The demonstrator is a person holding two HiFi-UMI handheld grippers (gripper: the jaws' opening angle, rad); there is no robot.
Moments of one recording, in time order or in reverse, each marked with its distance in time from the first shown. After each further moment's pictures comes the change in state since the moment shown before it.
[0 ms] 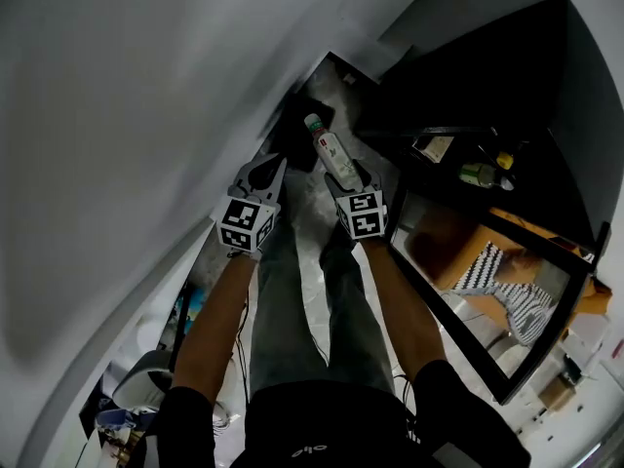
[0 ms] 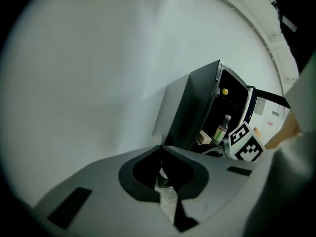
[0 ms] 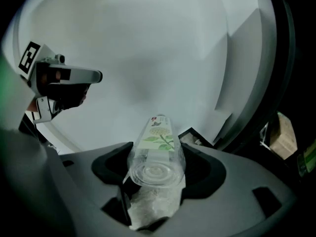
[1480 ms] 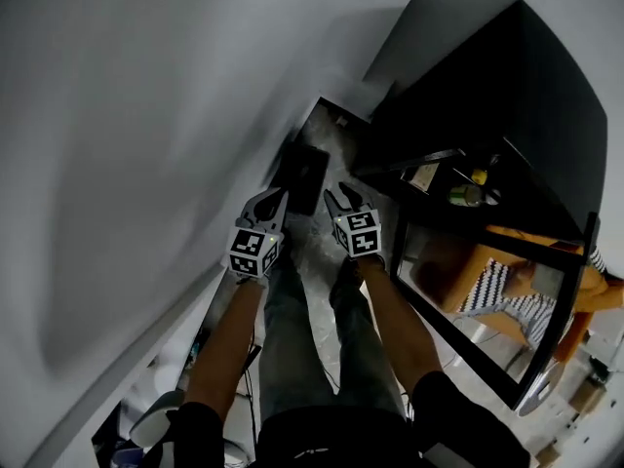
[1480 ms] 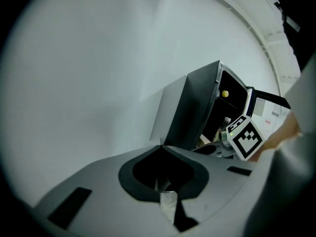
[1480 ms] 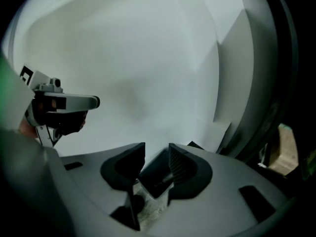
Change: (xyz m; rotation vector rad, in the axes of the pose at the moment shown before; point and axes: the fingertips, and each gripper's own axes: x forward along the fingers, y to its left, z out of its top) left arm 0.013 -0.003 0.016 0.024 0.002 -0.028; right arm -0.006 -0.010 0.054 0.106 -0.143 0.014
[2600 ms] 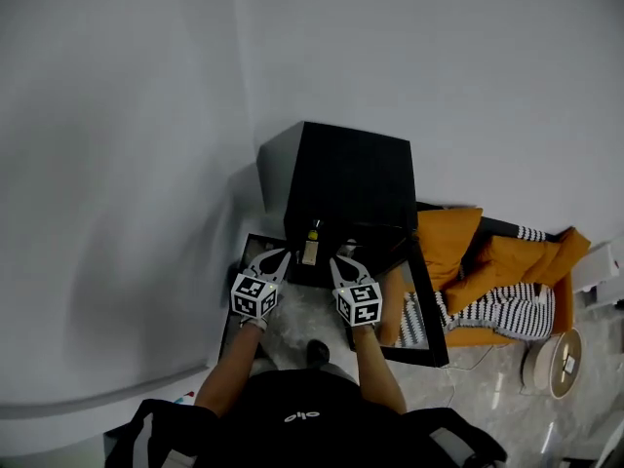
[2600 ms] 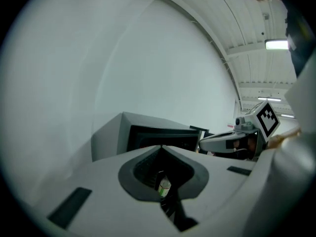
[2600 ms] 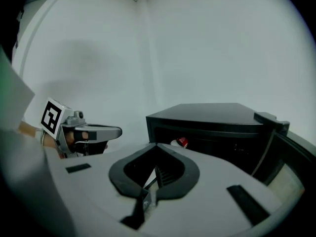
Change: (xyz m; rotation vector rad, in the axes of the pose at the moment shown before) left arm 0.004 -0.311 0.264 0.203 -0.122 -0.390; right arm -0.430 -0.102 0.164 0.117 -0.401 -0.326
